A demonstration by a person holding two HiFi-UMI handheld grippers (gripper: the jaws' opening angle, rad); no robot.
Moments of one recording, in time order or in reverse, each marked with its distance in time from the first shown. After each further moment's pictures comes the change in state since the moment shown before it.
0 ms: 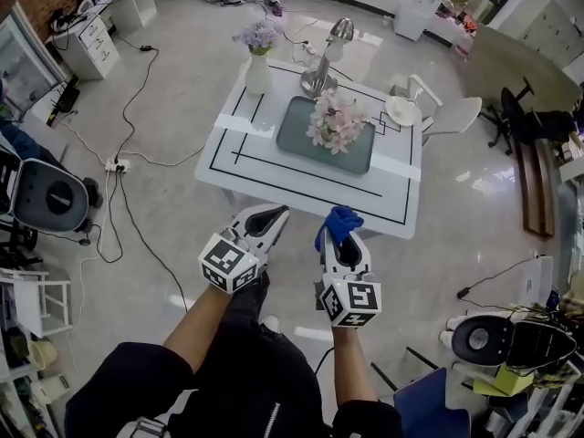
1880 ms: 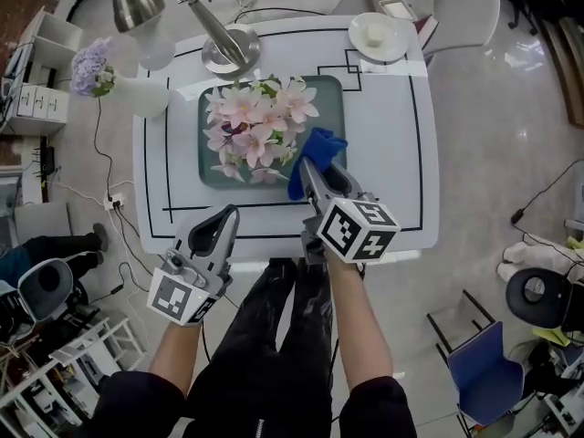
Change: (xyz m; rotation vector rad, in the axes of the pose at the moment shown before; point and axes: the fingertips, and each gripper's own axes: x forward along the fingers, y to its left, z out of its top) left arm 0.217 0.105 -0.043 0.138 0.146 -0.063; right arm 0.259 -0.245 -0.065 0.629 0.149 -0.033
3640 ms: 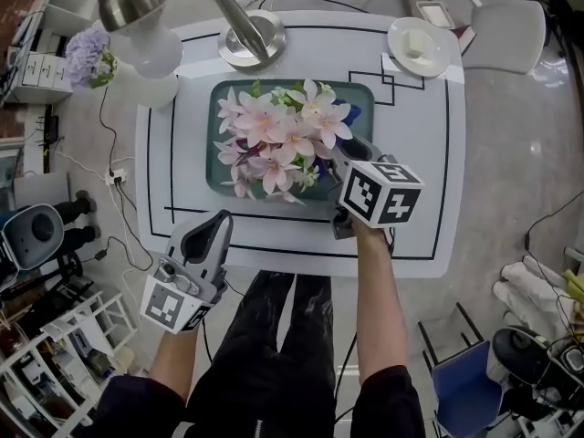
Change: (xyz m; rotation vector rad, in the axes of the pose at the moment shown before) left arm -0.001 0.049 -0.022 -0.052 0.040 0.119; right arm 0.094 -0.026 0.021 -0.158 0.208 0.057
